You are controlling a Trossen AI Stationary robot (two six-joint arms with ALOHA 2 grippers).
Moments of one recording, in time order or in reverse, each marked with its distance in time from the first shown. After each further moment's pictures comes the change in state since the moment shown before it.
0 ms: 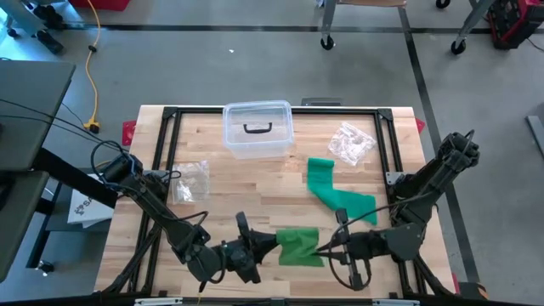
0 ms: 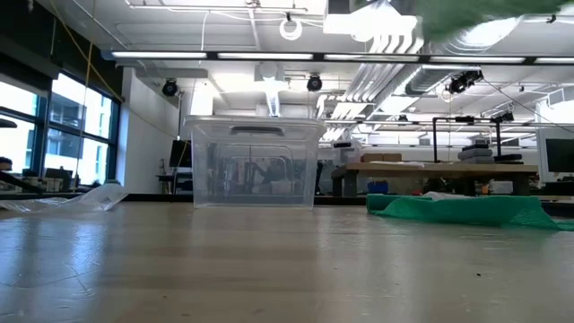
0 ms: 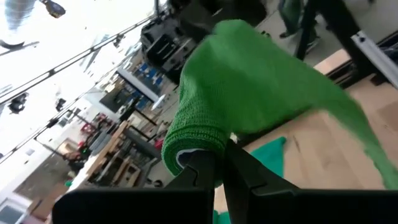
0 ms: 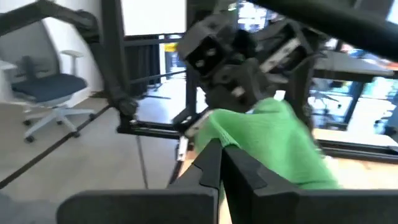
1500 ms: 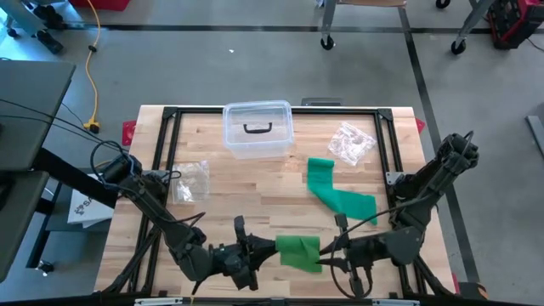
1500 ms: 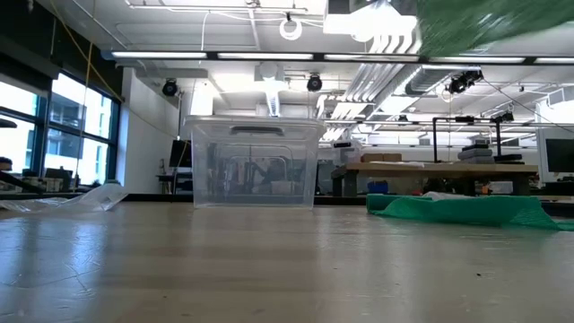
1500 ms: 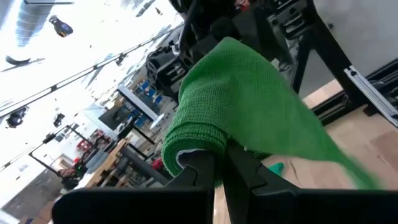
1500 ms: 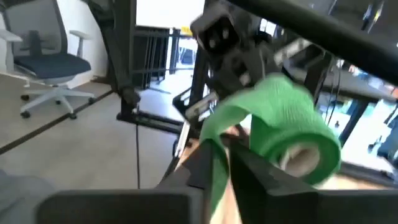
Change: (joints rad) left arm -0.019 0.001 -0.001 0.136 0.037 0.081; right arm 0.012 0.020 0.000 0.033 -0.046 -0.150
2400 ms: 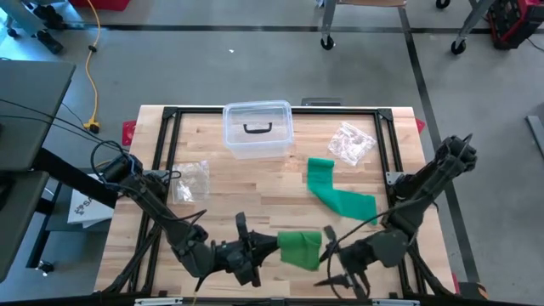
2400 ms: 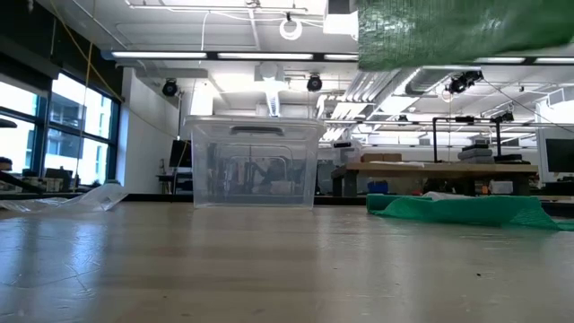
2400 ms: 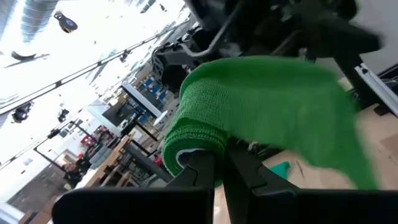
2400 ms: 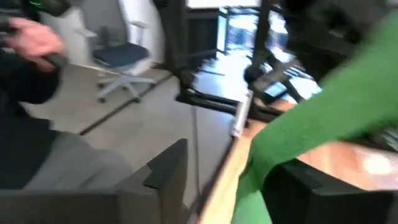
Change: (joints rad) left arm 0.021 0.000 0.000 0.007 -0.003 -0.001; right arm -0.041 0.054 0.001 -0.040 -0.312 0.151
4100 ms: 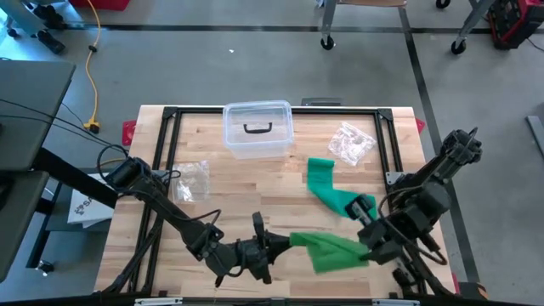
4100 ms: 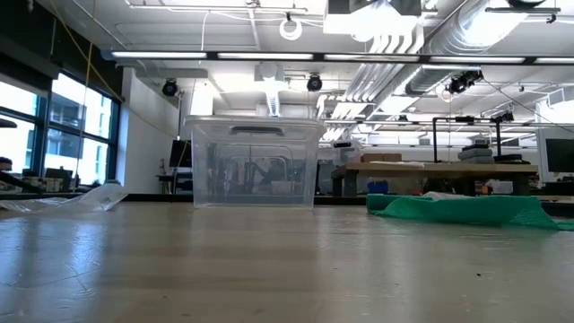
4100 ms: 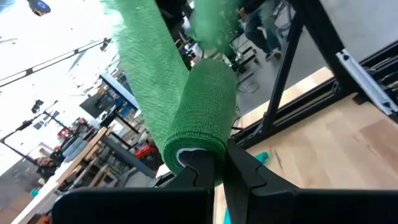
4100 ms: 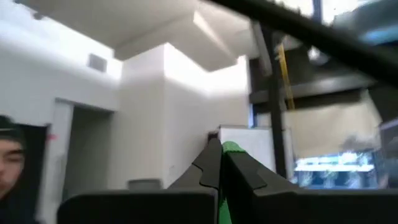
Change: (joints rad) left arm 0.071 0.076 0.002 -0.074 0.099 -0.159; right arm -0.025 -0.139 -0.001 0.665 -0.180 -0.129
